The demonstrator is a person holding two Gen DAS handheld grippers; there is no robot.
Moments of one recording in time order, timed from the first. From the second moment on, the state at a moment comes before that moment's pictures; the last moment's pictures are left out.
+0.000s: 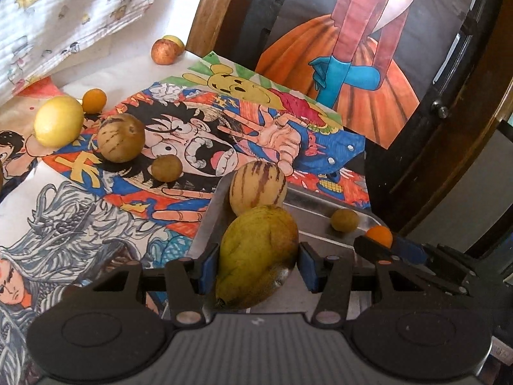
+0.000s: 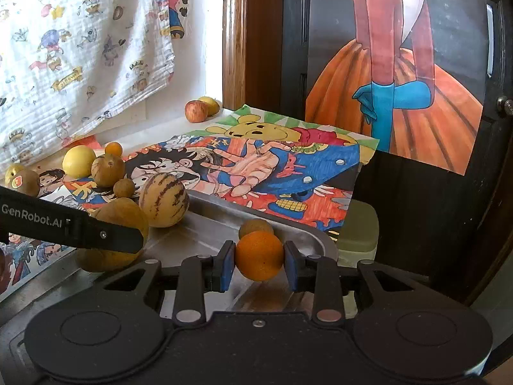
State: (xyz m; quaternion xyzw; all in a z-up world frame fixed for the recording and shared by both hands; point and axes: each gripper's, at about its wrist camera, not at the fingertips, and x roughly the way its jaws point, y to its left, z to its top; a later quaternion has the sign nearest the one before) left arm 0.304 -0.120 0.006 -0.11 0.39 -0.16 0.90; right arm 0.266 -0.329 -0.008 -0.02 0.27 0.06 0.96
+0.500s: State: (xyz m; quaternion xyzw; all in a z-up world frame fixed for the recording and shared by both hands) left arm 0.305 -0.123 0.003 -0.11 0.39 -0.16 0.90; right arm 0.269 -0.331 -0.014 -0.01 0.28 0.06 0.96
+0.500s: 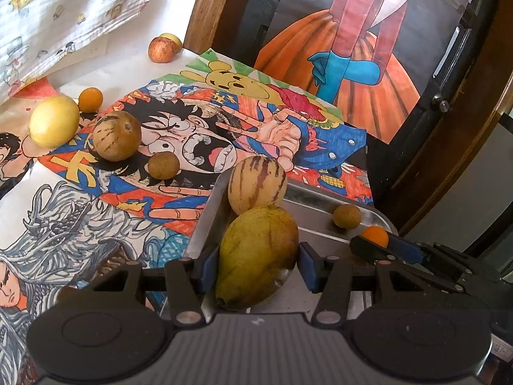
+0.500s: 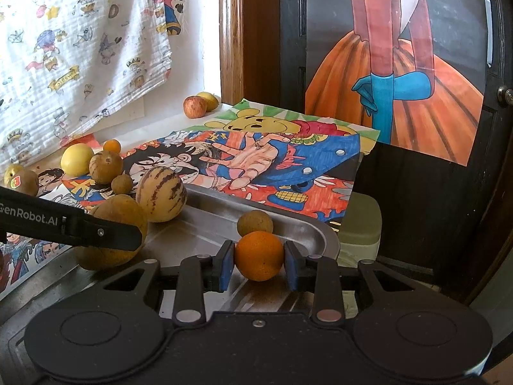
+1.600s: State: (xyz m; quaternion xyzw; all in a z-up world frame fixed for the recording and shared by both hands) left arm 0.229 -0.084 0.058 -0.12 0.33 -0.11 0.93; right arm 0.170 -0.315 0.050 0.00 0.24 0.07 0.97
